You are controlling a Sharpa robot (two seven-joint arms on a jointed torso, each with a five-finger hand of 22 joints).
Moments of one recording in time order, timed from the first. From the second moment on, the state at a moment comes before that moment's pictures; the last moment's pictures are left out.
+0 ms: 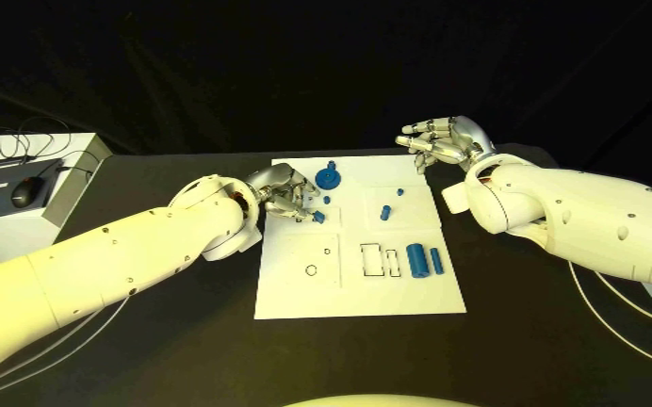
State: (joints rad) left arm 1.11 -0.65 0.06 1.35 -1.19 -0.20 -0.10; left_hand 1.41 -0.11 0.19 -0.11 0.25 0.90 0.08 0.06 0.06 0.90 0.01 1.06 0.49 1.09 -0.03 1.29 0.68 0.16 1.07 -0.01 0.80 1.21; right arm 1.23 -0.83 -0.09 1.34 -0.42 -0.53 0.28; right_hand 1.23 -0.02 -0.08 -0.02 0.31 0.91 0.17 0.16 0.07 0.97 0.08 0.77 0.35 1.33 0.00 0.49 0.56 0.15 1.46 -0.01 0.17 0.89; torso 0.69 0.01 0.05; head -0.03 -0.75
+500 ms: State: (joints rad) left arm 1.11 -0.71 0.13 1.41 -0.99 -0.15 -0.22; left_hand 1.23 -0.06 -0.13 0.26 0.25 0.93 0.10 0.52 0.13 1.05 0.02 0.99 0.40 1.21 -0.03 1.23 0.66 0.16 1.17 -0.01 0.77 1.15; right arm 1.23 -0.83 -0.09 1.34 -0.42 -0.53 0.28; right_hand 1.23 -0.02 -0.08 -0.03 0.31 0.91 0.17 0.16 0.07 0.97 0.08 0.77 0.35 1.33 0.00 0.49 0.56 0.15 1.46 -0.01 0.17 0.89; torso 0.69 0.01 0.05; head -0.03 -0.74
